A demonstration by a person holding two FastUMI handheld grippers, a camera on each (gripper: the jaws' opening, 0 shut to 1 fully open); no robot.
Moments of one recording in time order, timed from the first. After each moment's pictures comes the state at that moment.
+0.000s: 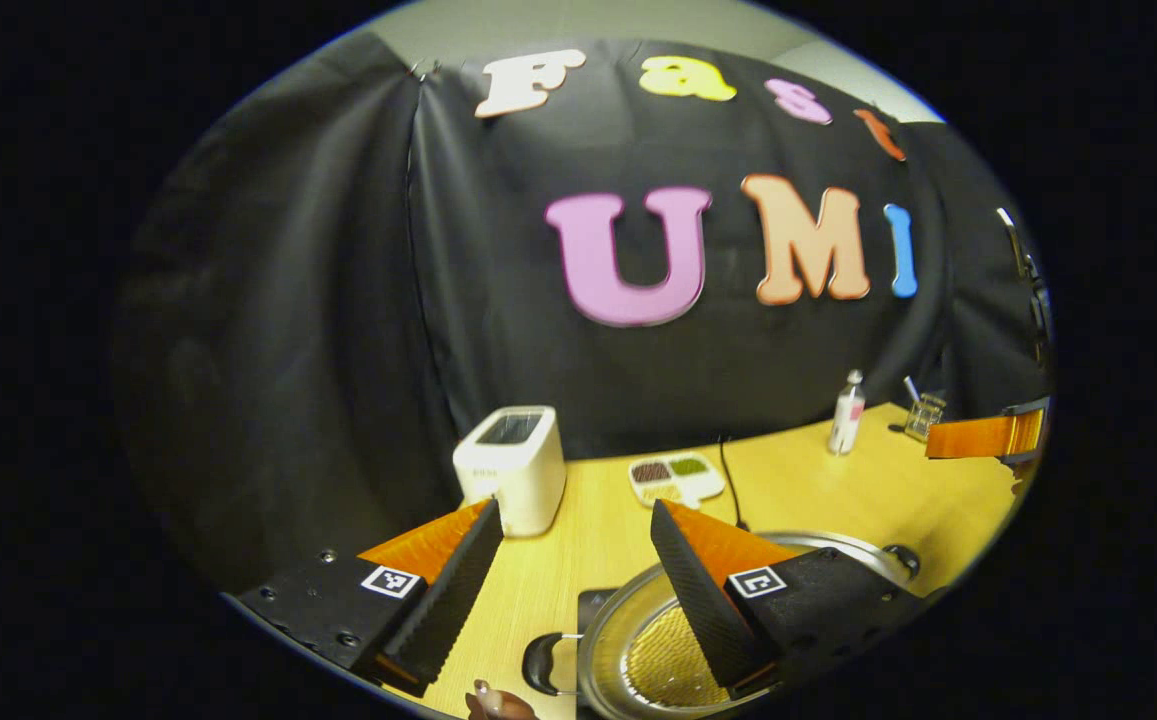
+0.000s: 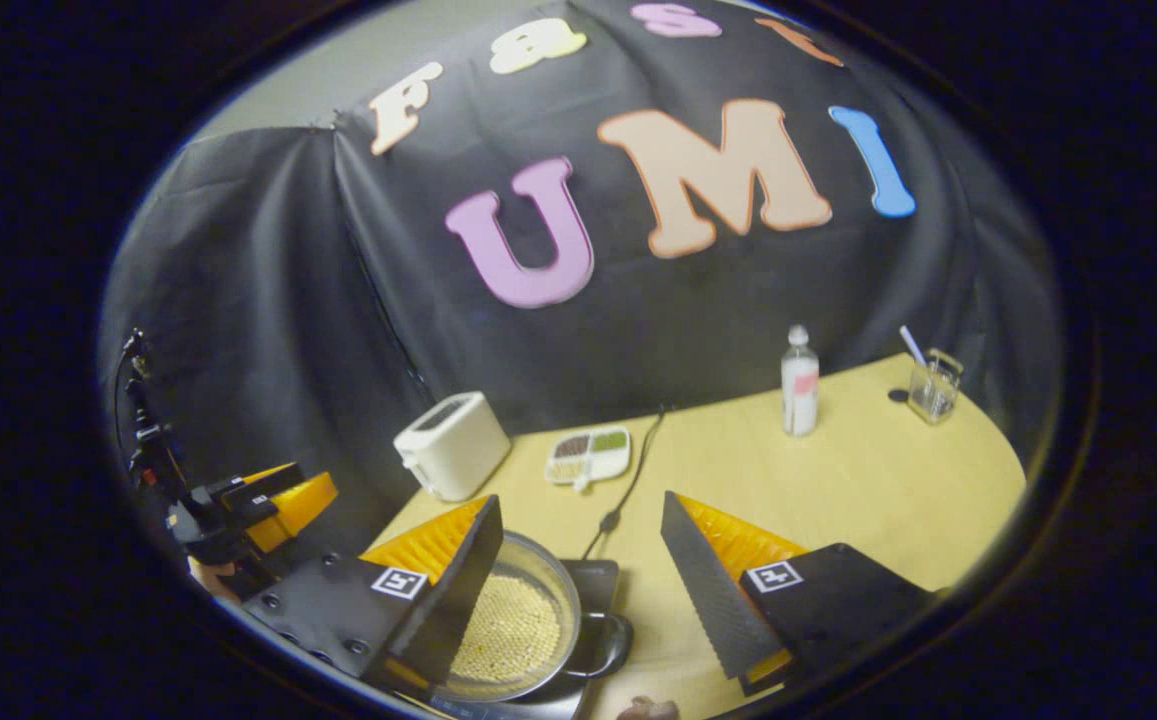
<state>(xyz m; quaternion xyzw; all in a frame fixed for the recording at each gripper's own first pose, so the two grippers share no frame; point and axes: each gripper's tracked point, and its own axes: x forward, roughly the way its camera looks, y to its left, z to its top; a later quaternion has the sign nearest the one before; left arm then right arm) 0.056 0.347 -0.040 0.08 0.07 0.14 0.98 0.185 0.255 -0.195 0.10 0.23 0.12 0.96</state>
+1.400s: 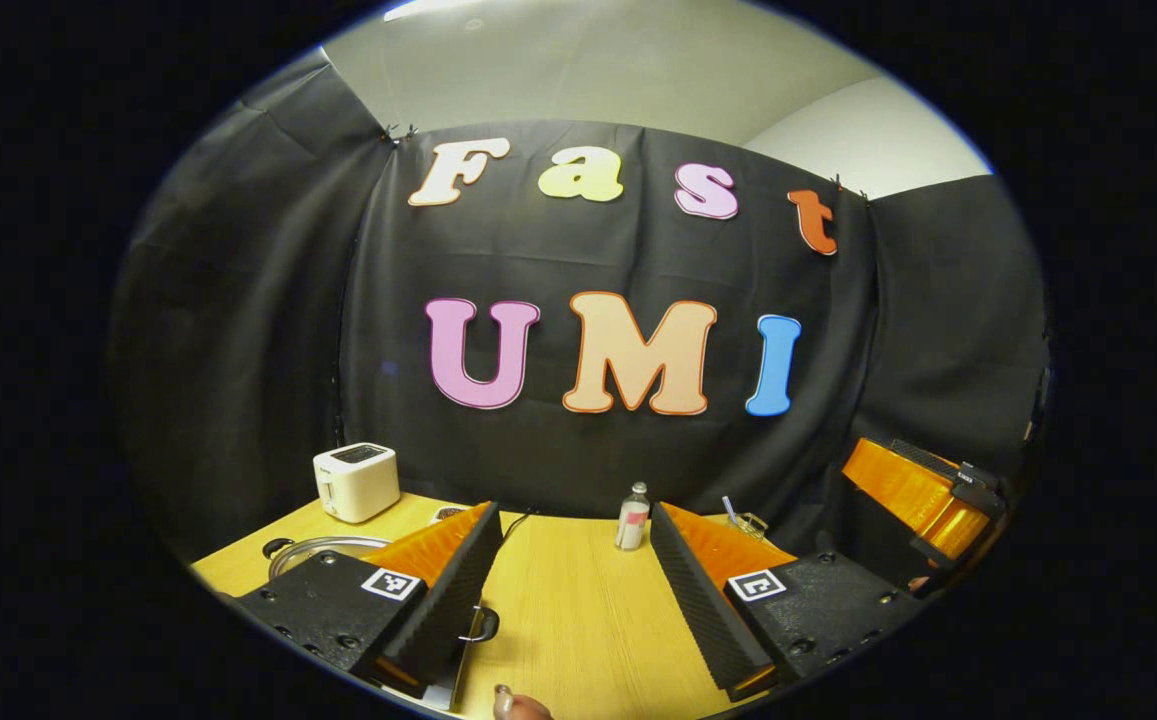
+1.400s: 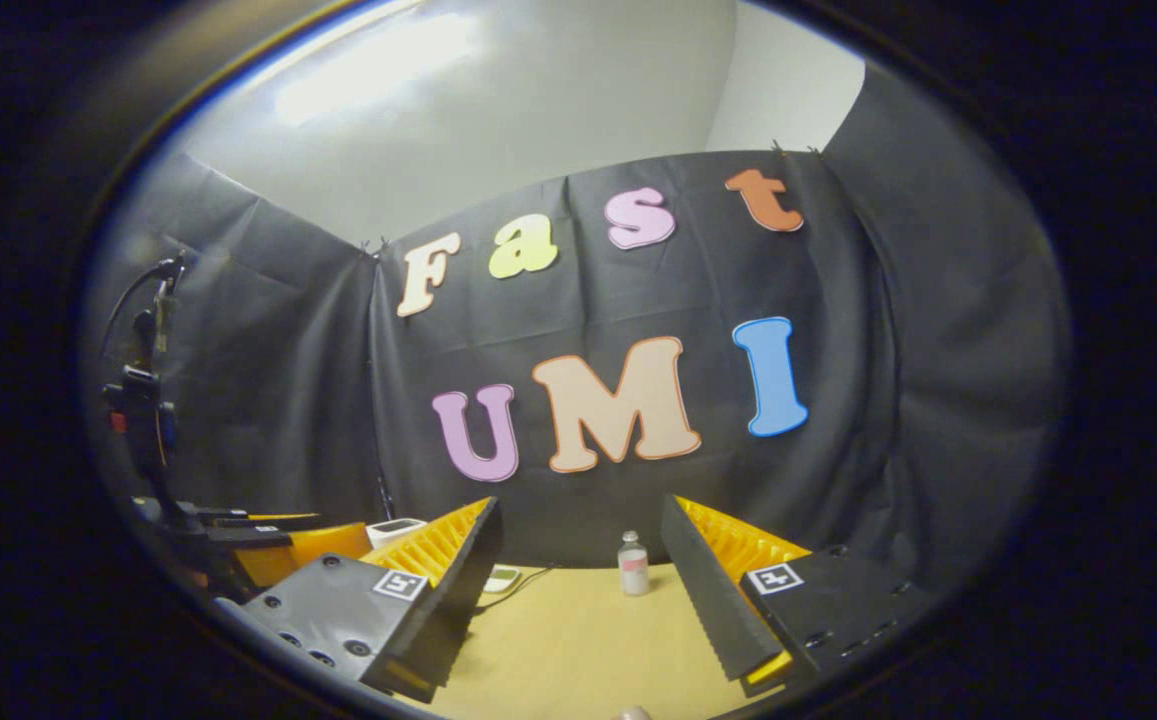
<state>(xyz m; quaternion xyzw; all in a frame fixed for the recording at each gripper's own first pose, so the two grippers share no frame) 0.031 -0.013 0.012 -0.04 0.00 0.10 0.99 0.093 -0.007 -0.007 0.04 -0.01 0.10 0.99</state>
